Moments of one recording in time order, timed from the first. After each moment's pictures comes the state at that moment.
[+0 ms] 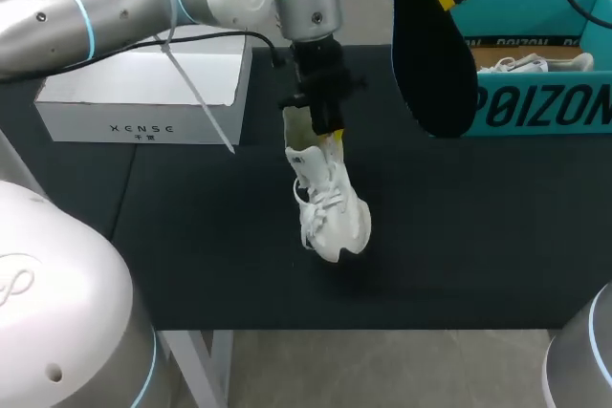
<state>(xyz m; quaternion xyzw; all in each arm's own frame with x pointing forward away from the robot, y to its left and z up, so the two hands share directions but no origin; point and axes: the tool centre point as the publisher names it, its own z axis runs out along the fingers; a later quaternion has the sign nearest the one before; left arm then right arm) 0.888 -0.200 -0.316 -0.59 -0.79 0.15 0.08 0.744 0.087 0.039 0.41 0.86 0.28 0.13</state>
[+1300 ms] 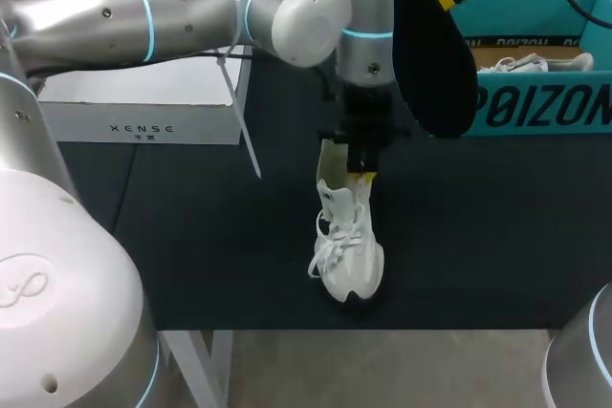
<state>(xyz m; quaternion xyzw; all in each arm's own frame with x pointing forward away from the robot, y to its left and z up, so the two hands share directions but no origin) 0.843 -0.252 -0.358 -0.68 -0.72 0.09 0.10 0.744 0.087 0.039 0.41 0.86 0.28 0.13</state>
